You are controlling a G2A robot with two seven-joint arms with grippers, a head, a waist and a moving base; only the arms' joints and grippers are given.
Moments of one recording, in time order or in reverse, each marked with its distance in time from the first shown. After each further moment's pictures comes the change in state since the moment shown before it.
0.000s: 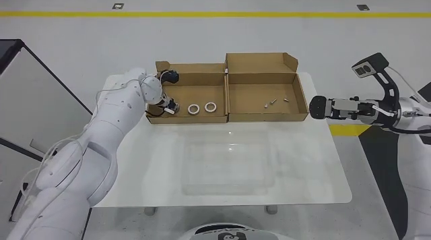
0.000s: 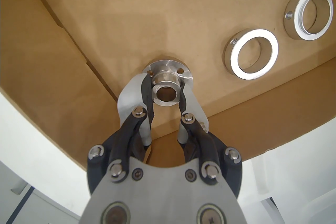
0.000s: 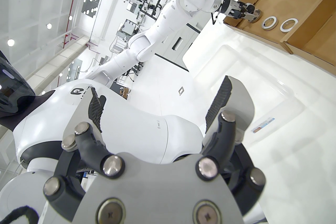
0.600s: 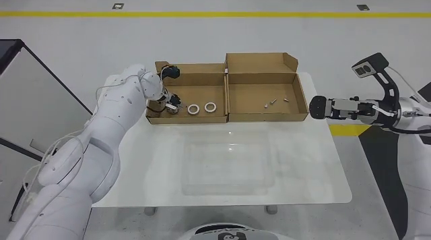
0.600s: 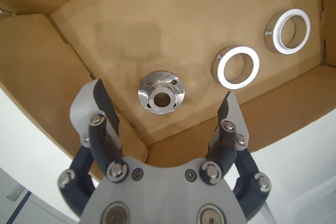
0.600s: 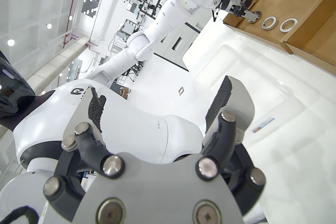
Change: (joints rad) left arm -0.033 -0.021 -0.026 0.033 -0.038 -0.031 0.031; right arm 0.000 0.000 0.000 0.000 0.000 0.000 0.000
